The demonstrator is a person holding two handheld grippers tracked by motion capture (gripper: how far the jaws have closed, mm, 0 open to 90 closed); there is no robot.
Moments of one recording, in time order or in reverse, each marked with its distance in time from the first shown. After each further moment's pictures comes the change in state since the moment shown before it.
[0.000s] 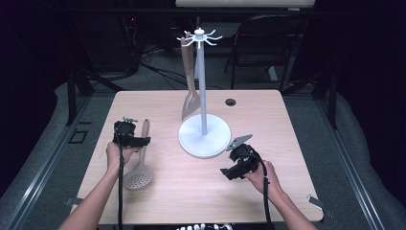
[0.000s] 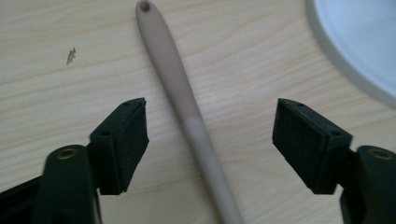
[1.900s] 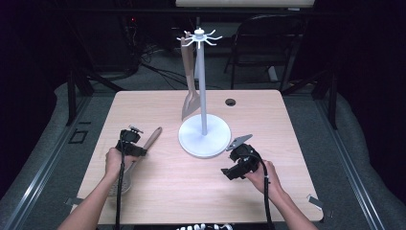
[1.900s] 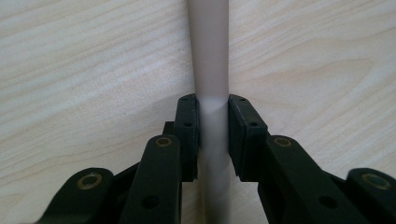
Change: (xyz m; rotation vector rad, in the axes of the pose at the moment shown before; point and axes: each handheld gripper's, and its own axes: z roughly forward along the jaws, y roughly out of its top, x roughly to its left) left arm -0.001 -0.019 0.015 0.187 -0.071 0.112; right arm 0.000 0.000 -0.001 0.011 -0.005 -0.002
